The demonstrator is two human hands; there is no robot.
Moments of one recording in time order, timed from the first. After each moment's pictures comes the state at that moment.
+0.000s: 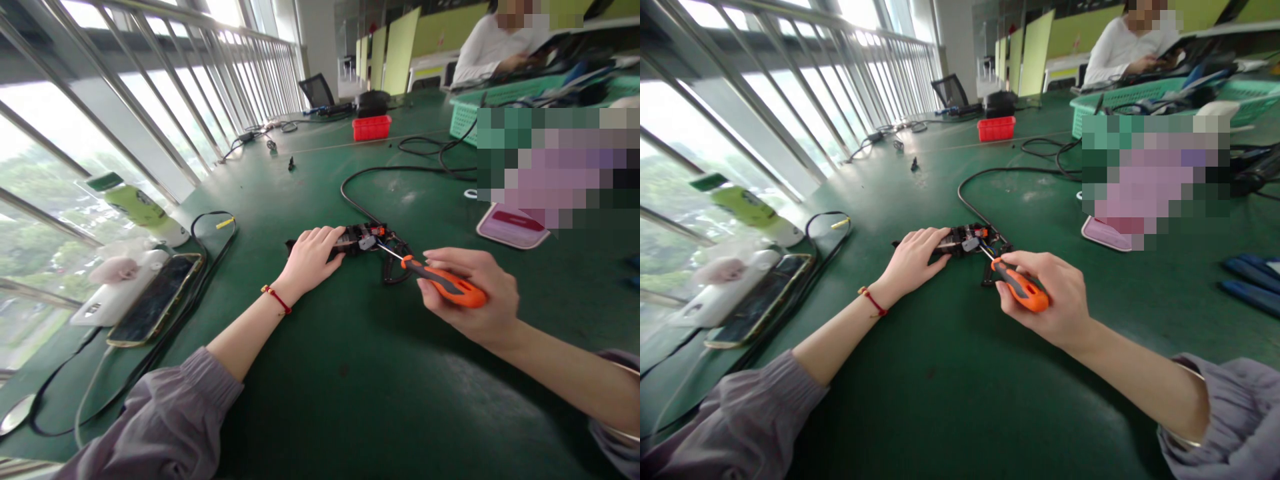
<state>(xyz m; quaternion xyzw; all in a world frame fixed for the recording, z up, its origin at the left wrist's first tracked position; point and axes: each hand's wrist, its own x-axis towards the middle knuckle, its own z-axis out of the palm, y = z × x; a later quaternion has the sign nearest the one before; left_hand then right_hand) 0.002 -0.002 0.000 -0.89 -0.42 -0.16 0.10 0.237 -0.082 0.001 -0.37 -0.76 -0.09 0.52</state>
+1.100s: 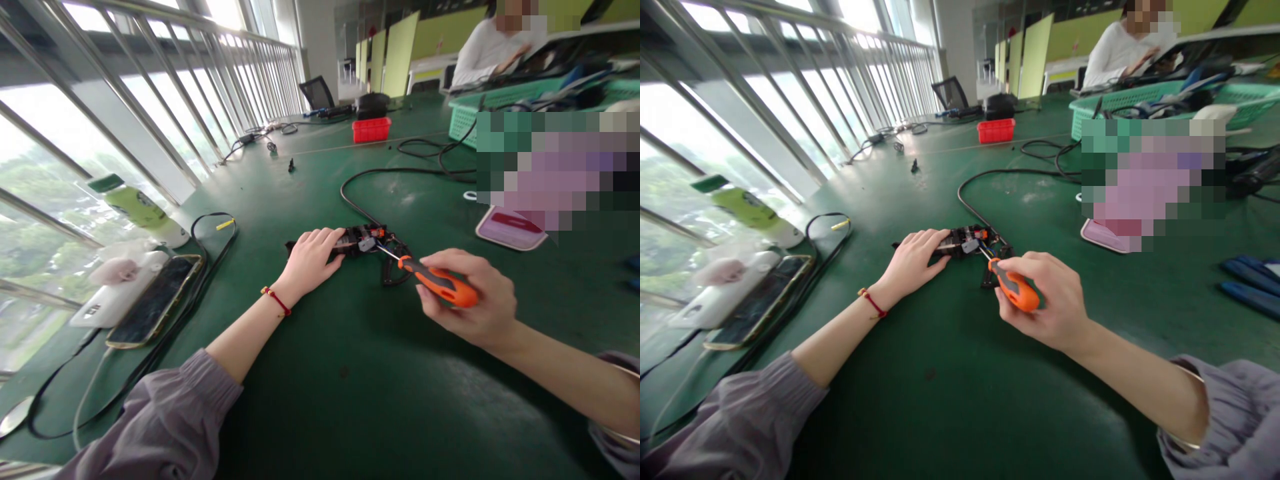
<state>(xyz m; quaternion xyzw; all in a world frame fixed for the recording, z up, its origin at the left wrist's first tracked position) 0.002 -0.001 0.000 -0.88 -0.43 -0.17 0.10 0.236 -0.077 0.002 -0.32 -0.78 -0.08 0.53</state>
